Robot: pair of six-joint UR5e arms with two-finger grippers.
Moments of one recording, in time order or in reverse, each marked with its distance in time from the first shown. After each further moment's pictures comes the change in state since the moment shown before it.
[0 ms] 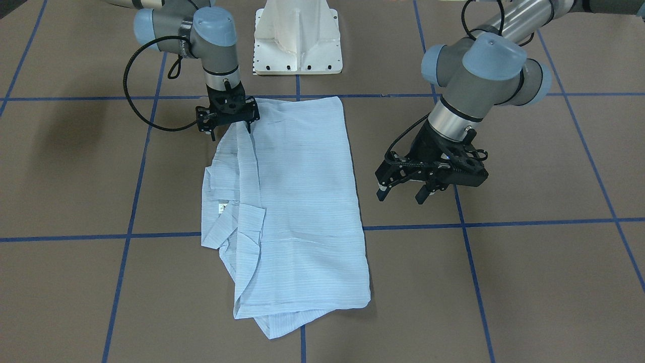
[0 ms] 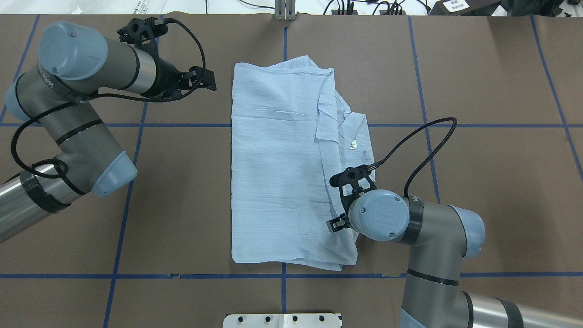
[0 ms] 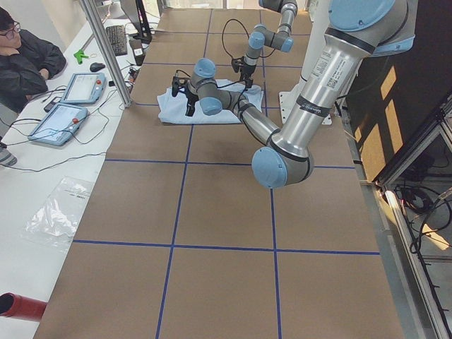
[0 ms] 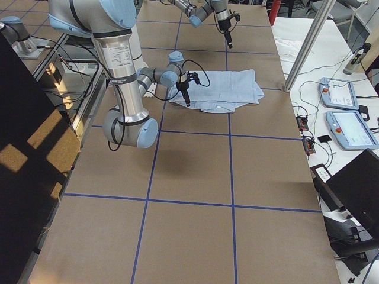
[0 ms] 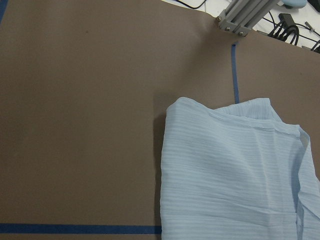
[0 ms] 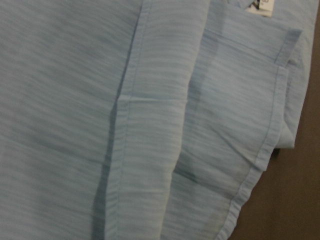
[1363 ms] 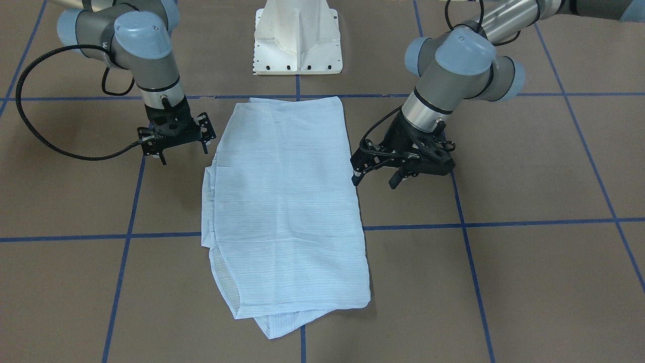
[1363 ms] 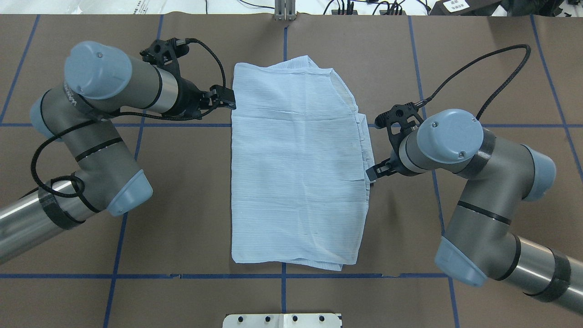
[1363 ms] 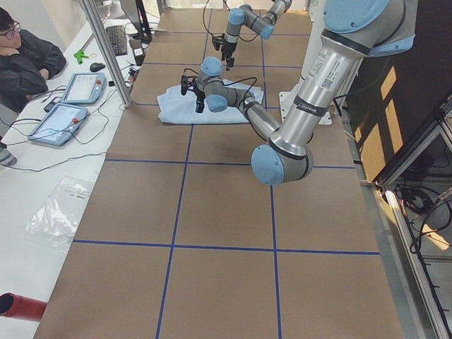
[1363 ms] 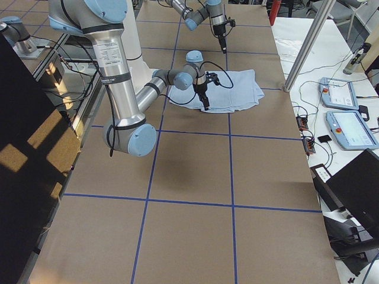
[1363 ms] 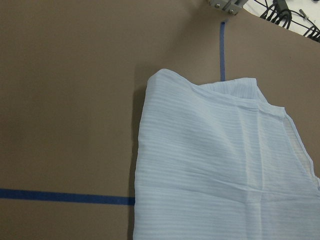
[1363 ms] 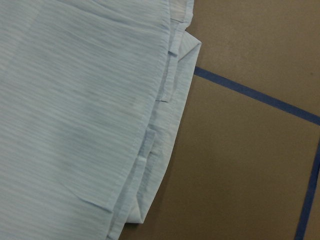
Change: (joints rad) left arm 0.094 -0.017 -0.017 0.009 -0.010 -0.117; right arm 0.250 -0.069 0.086 0.014 0.177 -0.210
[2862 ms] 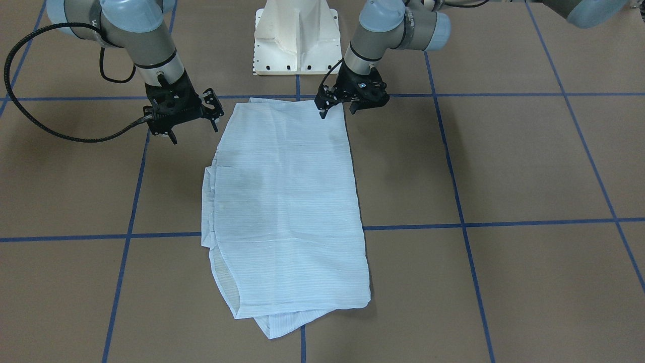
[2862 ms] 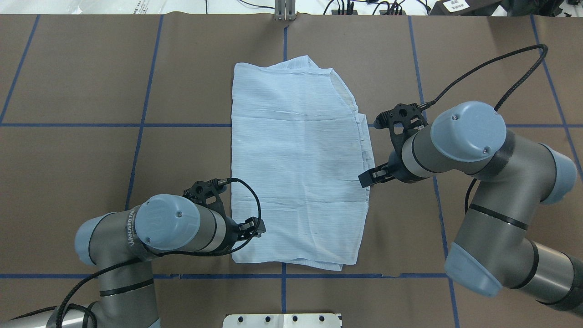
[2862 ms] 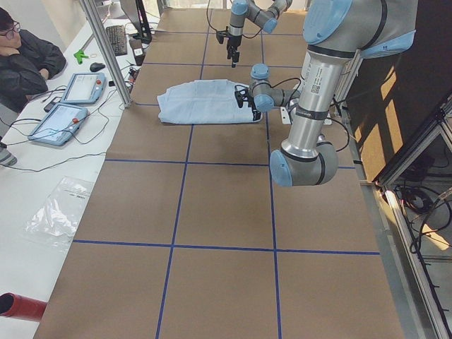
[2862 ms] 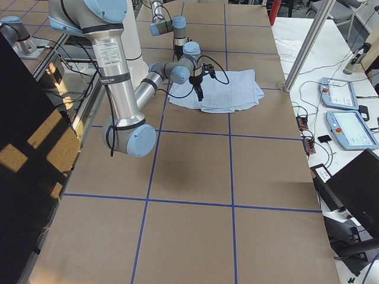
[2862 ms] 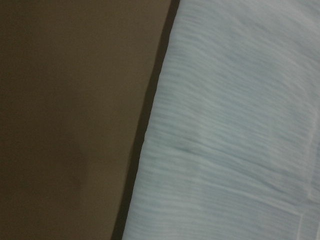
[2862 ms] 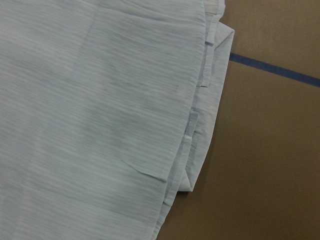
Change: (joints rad) left arm 0.415 0.098 -0.191 0.260 0.156 -0.324; right arm 0.002 -0.006 0.076 0.001 0.105 0.080
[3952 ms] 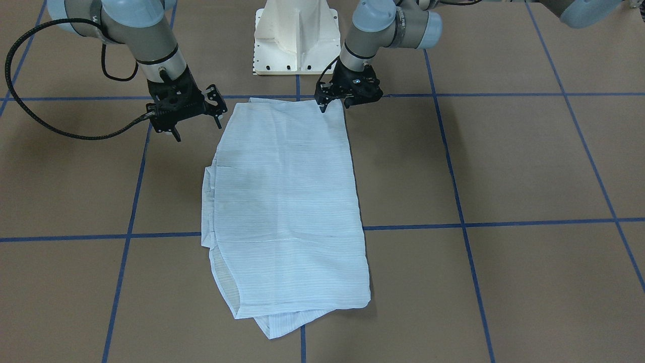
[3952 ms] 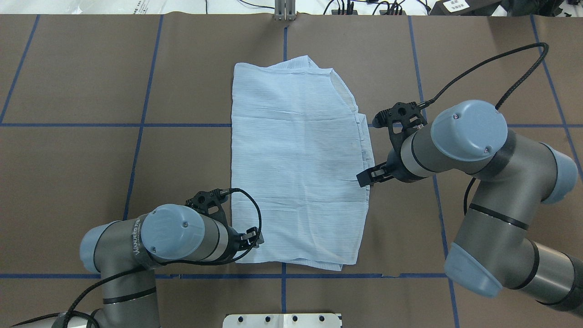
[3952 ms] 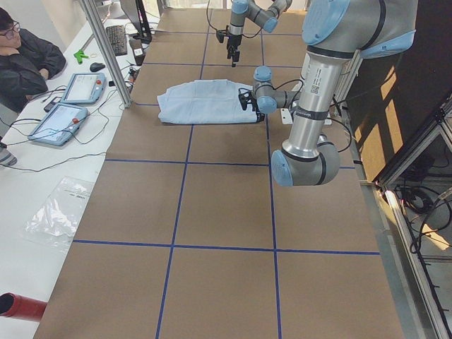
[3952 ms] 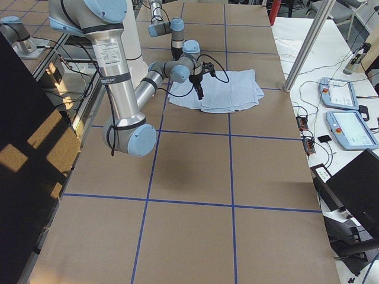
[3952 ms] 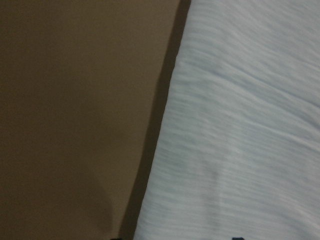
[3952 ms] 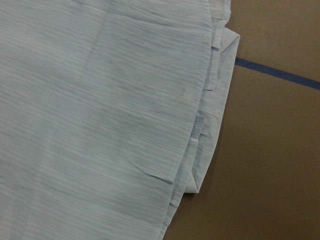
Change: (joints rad) left arm 0.028 0.004 0.015 0.001 -0.001 -0.017; right arm 0.000 0.004 0.008 0.000 0.001 0.000
